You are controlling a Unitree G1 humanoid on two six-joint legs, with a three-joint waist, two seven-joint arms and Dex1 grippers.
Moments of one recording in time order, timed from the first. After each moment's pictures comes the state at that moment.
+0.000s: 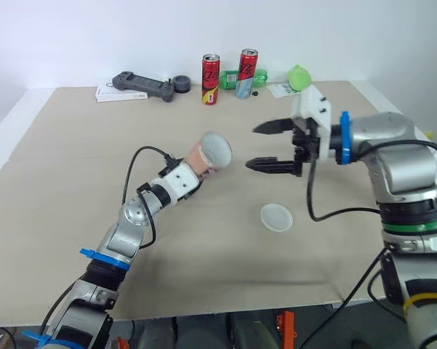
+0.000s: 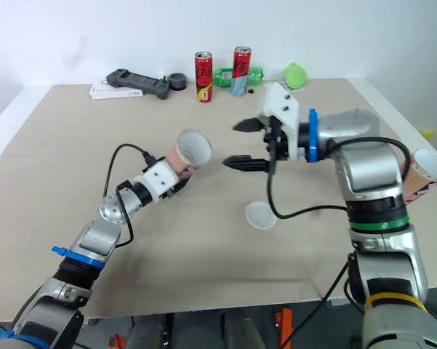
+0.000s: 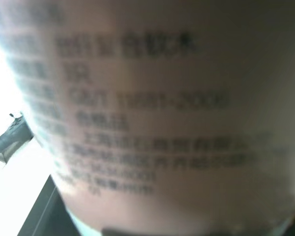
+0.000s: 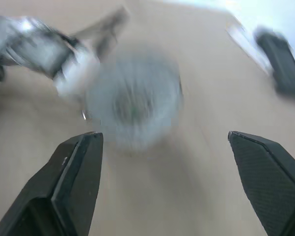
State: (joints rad) left arm -0.53 0.28 -0.15 0.17 0.15 -0.01 -0.44; right arm -0.86 -0.73 0.06 0.03 0.26 0.60 1.25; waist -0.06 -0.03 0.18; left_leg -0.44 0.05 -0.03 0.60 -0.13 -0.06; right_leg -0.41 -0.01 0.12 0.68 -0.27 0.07
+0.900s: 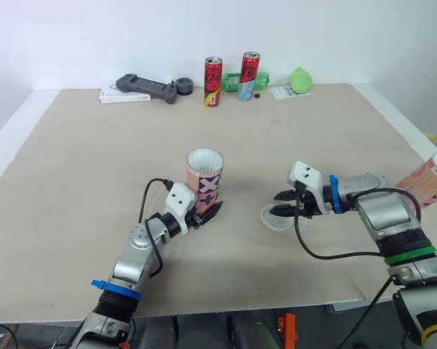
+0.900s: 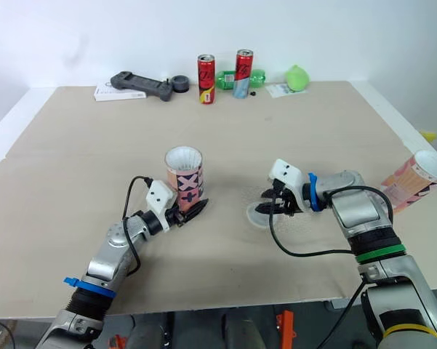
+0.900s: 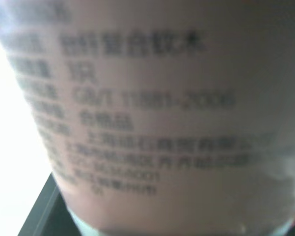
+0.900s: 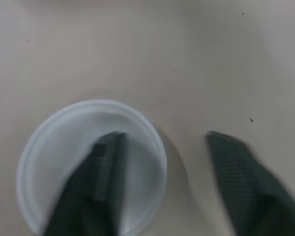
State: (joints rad) left arm -0.31 0.16 -0.17 0.10 -0.14 0.07 -0.59; right arm -0.66 -0.77 0.24 0.25 0.10 0.50 1.22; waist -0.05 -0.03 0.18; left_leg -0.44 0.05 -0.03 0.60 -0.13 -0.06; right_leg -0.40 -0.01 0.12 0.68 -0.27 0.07
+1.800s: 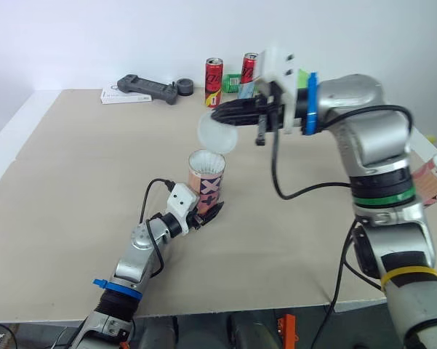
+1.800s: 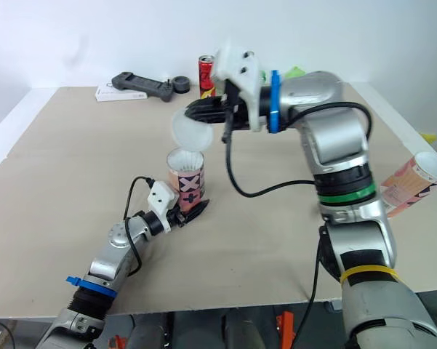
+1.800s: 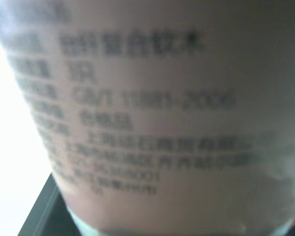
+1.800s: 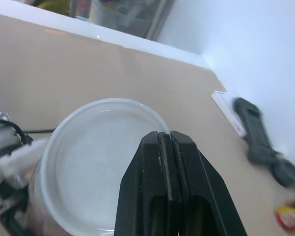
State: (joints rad) left arm -0.31 0.16 -0.18 0.13 -0.14 0.04 -0.59; right arm -1.15 -0.52 0.21 0.11 0.23 0.50 1.14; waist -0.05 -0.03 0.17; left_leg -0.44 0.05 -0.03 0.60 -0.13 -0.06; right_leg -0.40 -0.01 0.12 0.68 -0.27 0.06
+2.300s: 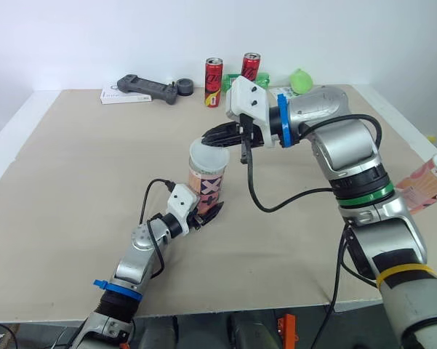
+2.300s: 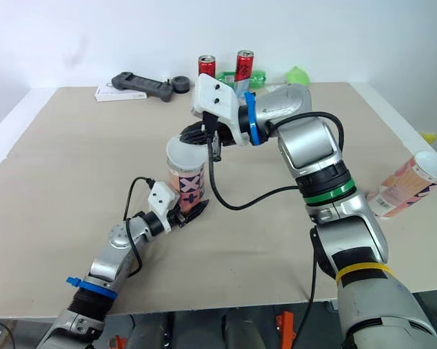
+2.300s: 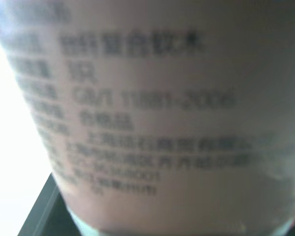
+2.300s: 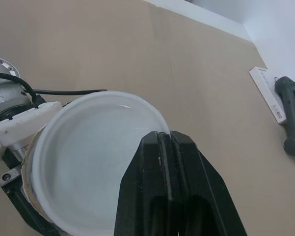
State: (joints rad) left arm -0.31 0.16 -0.18 0.12 -0.13 0.04 -0.57; right arm -1.16 -0.50 0.32 0.19 0.13 0.42 1.20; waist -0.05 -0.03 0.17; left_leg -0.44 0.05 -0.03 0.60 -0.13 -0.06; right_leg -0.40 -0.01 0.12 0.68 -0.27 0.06
